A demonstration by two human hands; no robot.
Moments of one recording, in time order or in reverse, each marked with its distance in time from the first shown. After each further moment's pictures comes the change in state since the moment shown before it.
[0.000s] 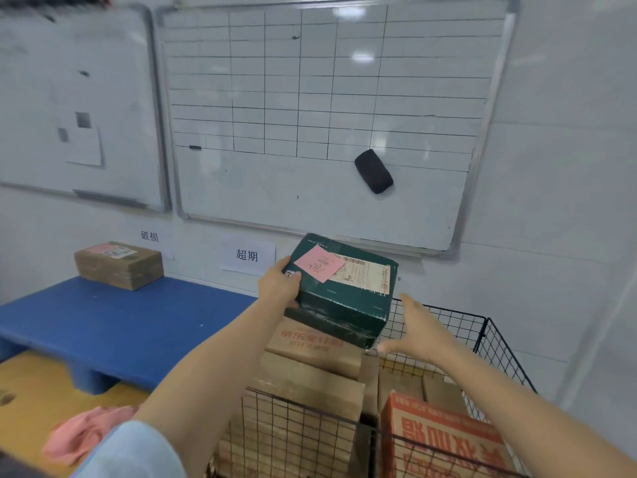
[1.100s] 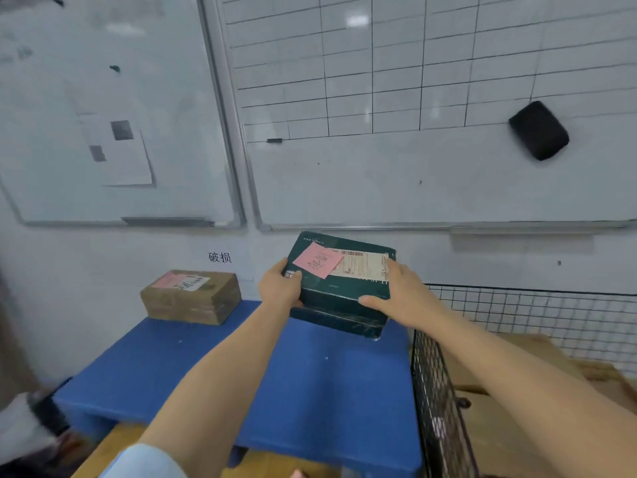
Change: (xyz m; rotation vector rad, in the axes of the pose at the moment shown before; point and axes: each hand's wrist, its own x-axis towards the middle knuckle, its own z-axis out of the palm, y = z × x) left_hand 0.258 -0.110 -0.239 -0.058 -0.009 0.003; right_hand 0.203 -0.292 0.167 0.081 0.092 -0.047
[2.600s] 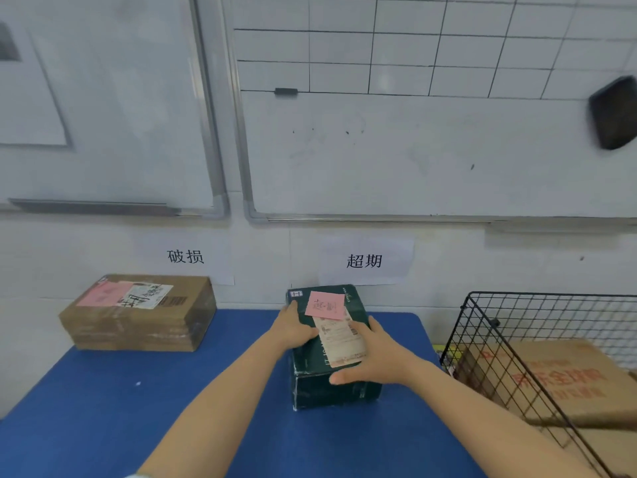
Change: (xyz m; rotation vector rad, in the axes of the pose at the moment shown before) left_hand 0.165 -0.131 0.004 0.453 -0.700 -0.090; right_hand 0.079 -0.036 0.164 0.179 -0.418 0.271
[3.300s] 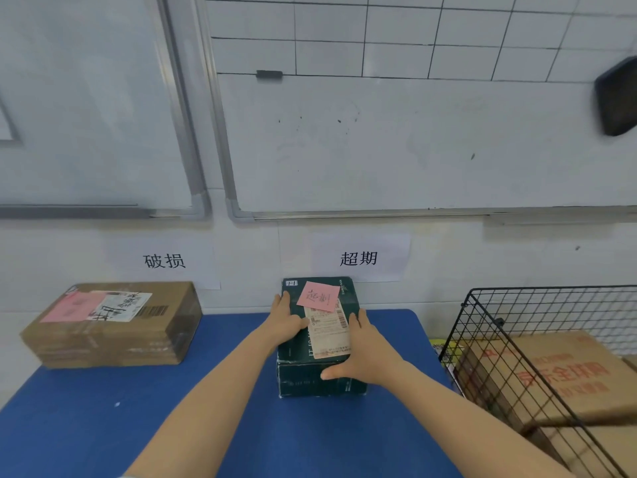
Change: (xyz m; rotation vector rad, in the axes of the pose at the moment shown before) left_hand 0.049 -0.008 -0.007 -0.092 -0.028 0.026; right_hand 0.037 -0.009 0.014 -0.196 0.103 0.100
